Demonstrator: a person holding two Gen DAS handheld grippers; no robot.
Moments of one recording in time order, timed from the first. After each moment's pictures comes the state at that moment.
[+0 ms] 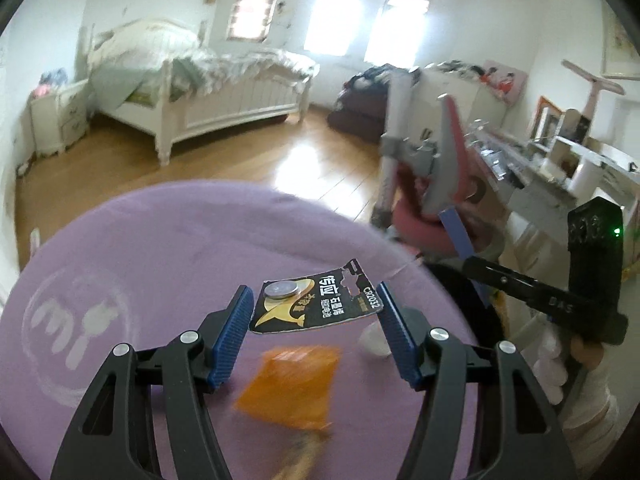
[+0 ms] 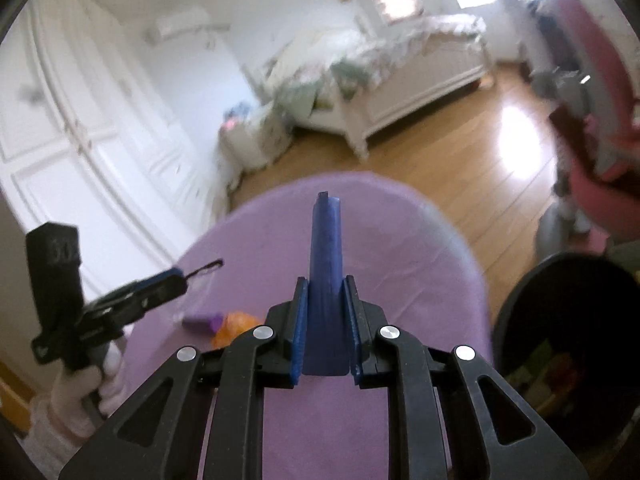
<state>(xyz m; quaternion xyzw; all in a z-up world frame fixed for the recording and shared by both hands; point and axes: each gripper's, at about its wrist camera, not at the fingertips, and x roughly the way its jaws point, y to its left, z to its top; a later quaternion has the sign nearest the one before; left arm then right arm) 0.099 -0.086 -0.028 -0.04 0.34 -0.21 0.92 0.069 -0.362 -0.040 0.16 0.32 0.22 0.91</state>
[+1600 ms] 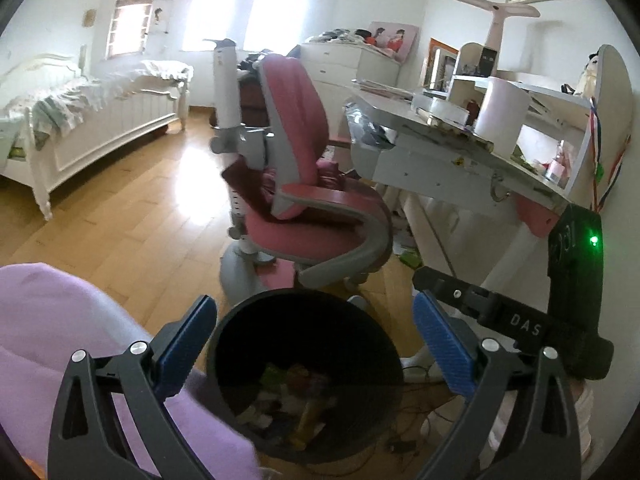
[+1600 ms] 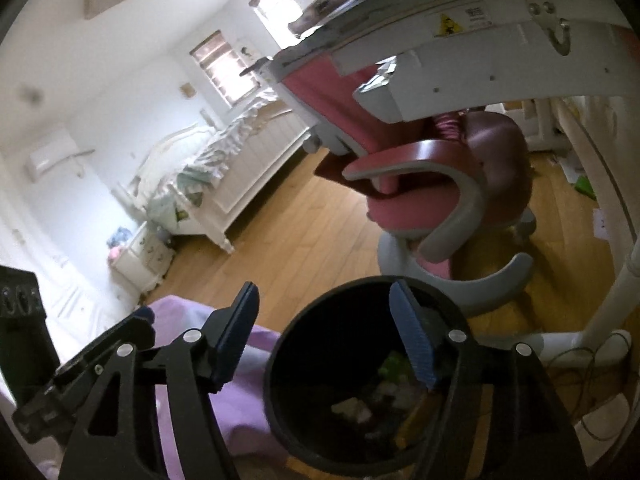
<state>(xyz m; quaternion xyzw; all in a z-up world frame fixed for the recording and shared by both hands) 0.118 -0.348 -0.033 0.02 0.32 -0.37 0.87 0.005 -0.610 -0.073 0.29 0.26 -0.03 0.92</state>
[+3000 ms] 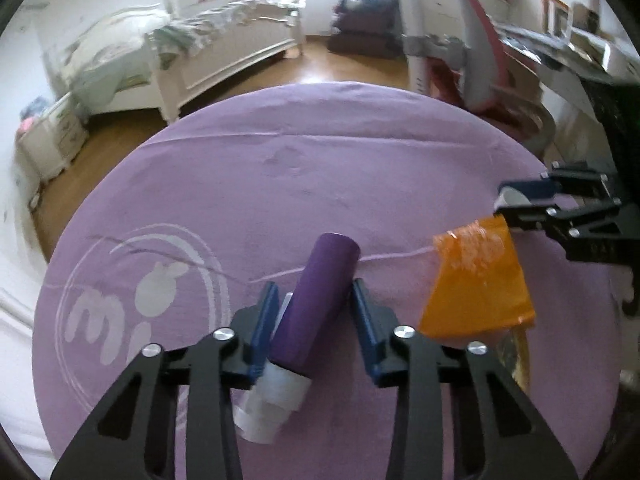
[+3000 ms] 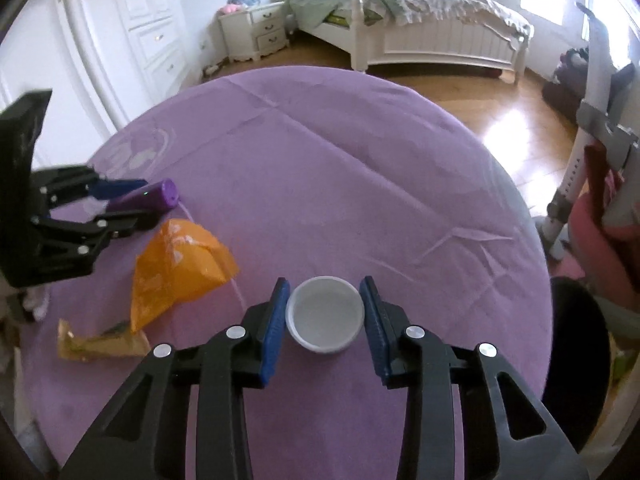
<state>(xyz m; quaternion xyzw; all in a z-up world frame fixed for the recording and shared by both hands) 0.132 -0.018 -0.111 0.10 0.44 -0.18 0.87 0.112 -0.235 -0.114 -0.05 0.45 0.20 0.87</state>
